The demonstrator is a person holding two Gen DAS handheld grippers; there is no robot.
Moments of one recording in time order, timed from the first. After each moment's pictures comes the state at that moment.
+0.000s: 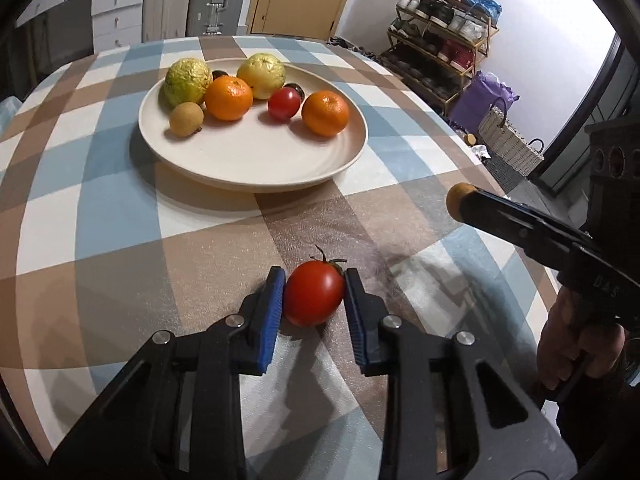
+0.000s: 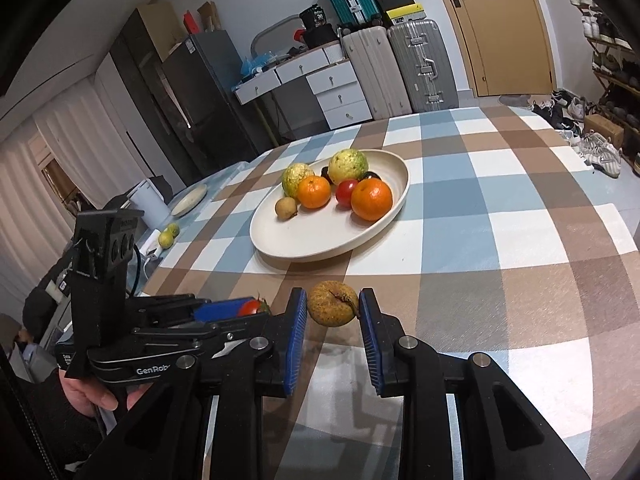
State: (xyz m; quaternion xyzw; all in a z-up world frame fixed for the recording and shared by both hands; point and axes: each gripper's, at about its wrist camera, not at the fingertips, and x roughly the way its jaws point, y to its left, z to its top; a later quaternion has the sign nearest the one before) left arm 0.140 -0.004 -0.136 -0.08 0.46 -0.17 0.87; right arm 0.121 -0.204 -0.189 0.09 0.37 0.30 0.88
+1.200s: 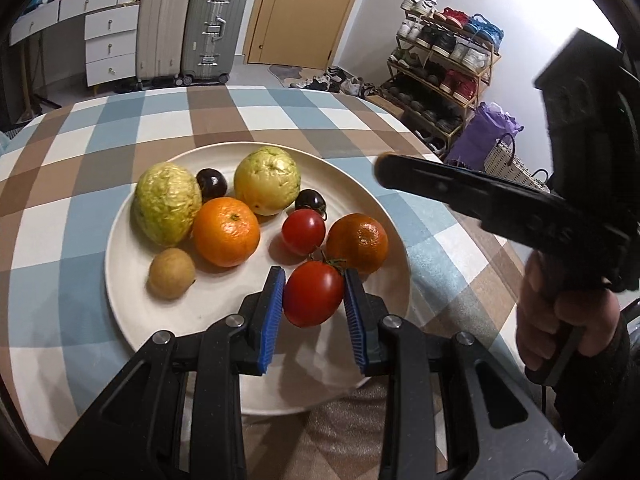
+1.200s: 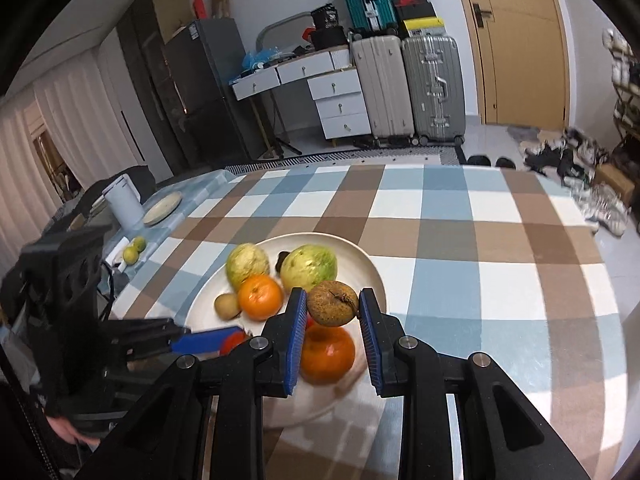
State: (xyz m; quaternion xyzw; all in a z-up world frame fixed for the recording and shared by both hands) left arm 0.259 -0.007 -0.124 -0.08 0.41 -0.17 0.89; right arm 0.272 -0.169 -0.168 0.03 0.37 0.30 0.88
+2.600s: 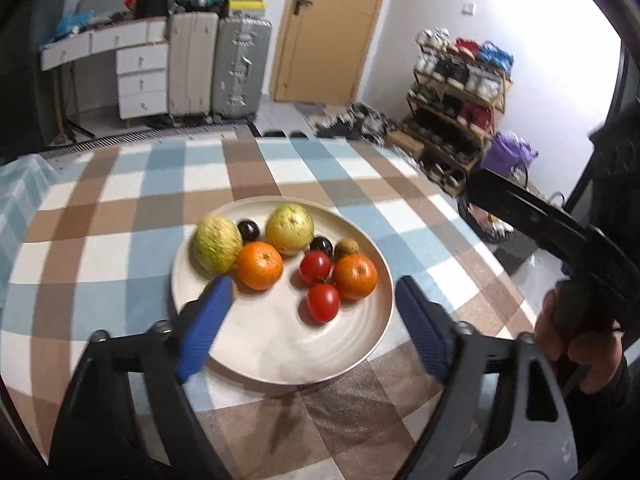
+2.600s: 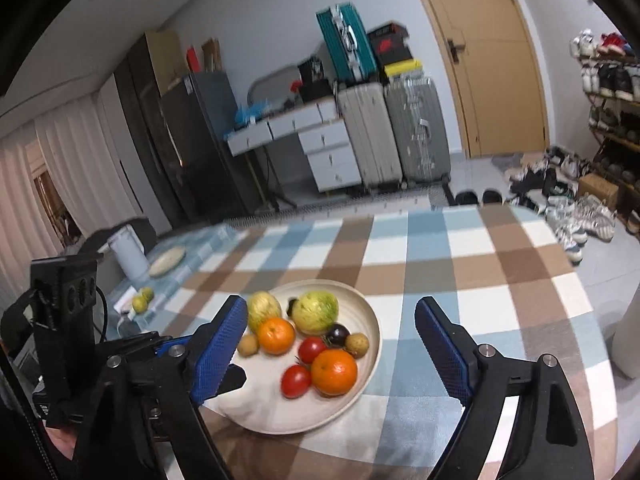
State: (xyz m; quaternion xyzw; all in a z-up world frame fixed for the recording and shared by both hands) left arm 0.207 0.005 -0.058 -0.08 0.34 -0.11 0.93; right arm 0.213 -0.199 -0.121 0.08 0.25 0.28 0.92
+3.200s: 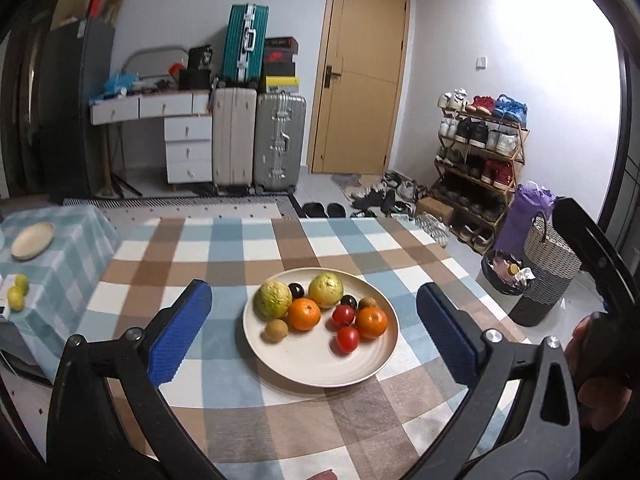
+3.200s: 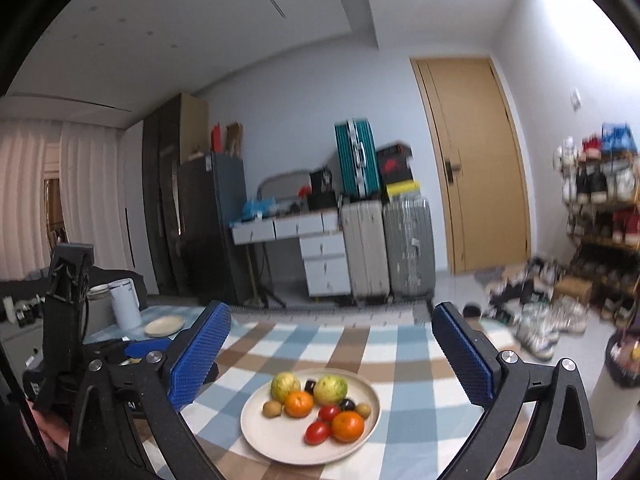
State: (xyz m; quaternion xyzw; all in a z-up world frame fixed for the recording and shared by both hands) left arm 0.110 0.023 0.021 -0.06 0.22 -0.03 0.97; right arm 0.088 -0.204 -0.058 0.04 0.03 0.24 0.97
